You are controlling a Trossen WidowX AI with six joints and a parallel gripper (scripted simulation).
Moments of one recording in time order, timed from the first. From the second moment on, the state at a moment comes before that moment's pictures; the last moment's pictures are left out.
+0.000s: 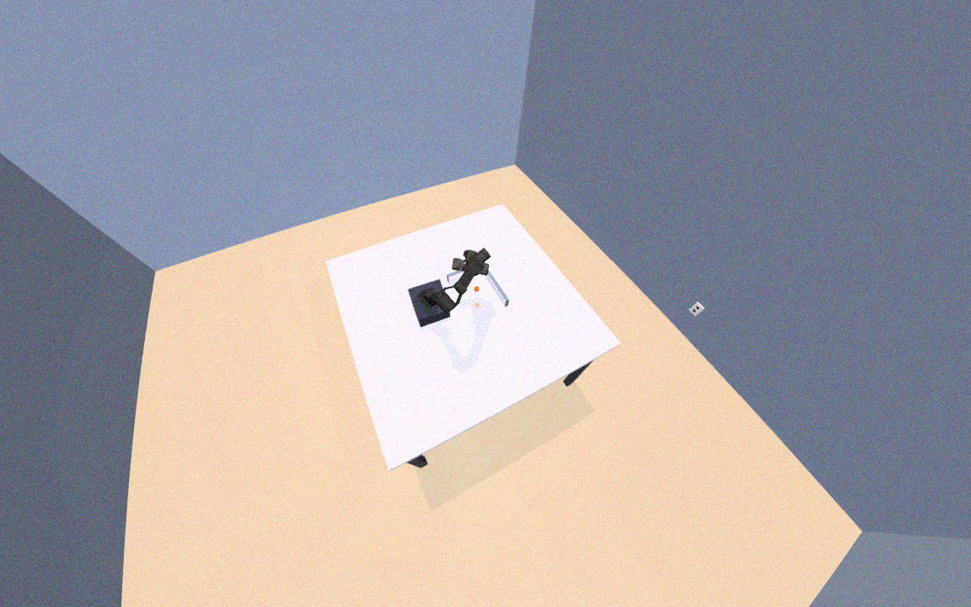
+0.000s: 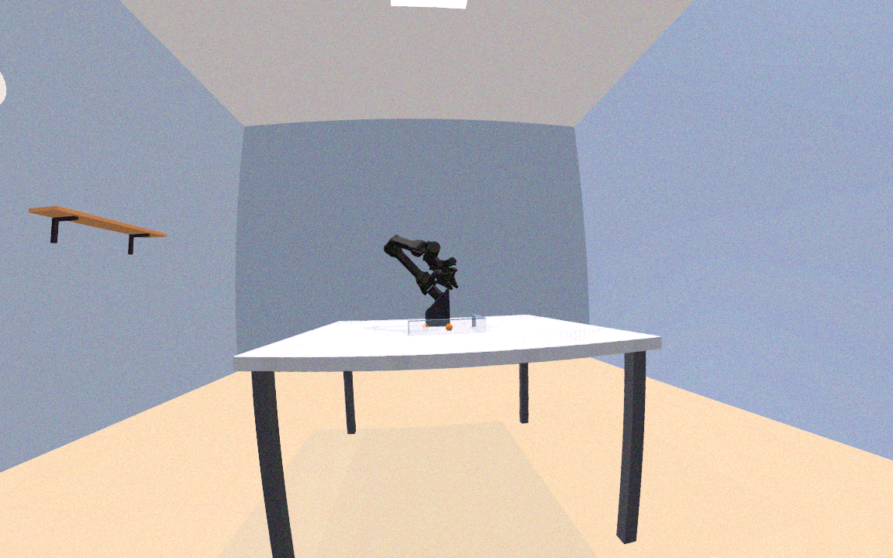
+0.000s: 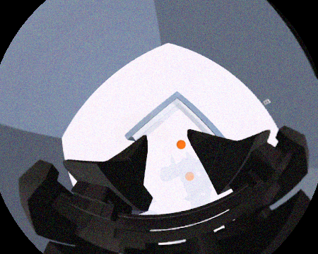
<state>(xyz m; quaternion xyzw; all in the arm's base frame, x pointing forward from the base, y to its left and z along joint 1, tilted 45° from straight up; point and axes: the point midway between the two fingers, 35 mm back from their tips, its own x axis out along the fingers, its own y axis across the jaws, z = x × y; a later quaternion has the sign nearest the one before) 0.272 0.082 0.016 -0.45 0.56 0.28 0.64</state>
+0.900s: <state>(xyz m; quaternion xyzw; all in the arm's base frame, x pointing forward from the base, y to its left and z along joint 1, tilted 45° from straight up) 0.307 -0.008 -0.059 -0.29 0.66 -0.24 0.65</state>
